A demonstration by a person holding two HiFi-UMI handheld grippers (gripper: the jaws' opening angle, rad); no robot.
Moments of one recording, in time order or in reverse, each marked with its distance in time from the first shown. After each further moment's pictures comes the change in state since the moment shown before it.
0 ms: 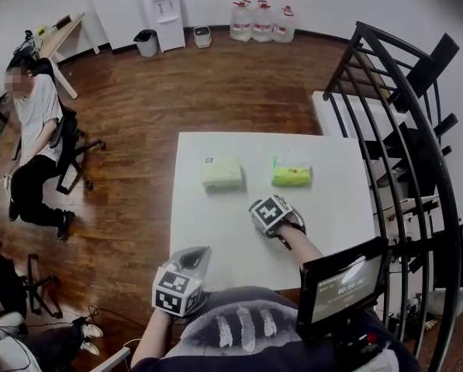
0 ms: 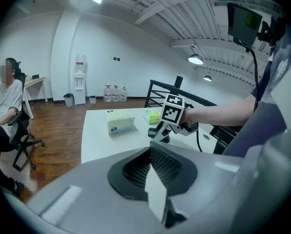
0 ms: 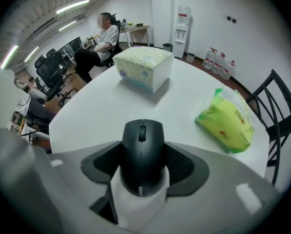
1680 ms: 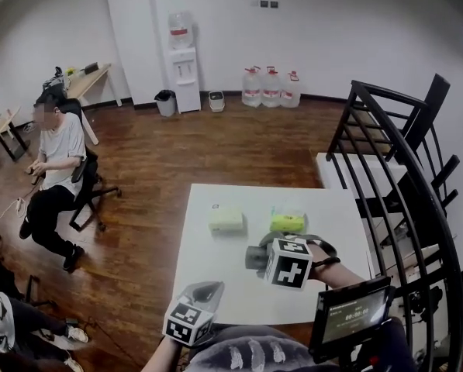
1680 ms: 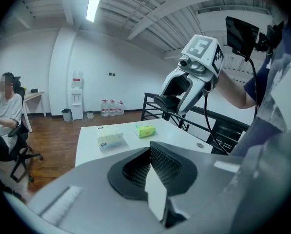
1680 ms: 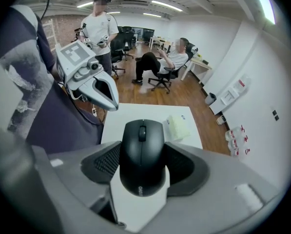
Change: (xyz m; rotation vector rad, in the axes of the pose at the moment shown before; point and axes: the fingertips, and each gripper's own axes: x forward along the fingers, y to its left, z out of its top) left arm -0.028 -0.088 0.040 0.072 -0.142 0.007; right arm -0.271 0.101 0.007 -0.772 -0.111 0.065
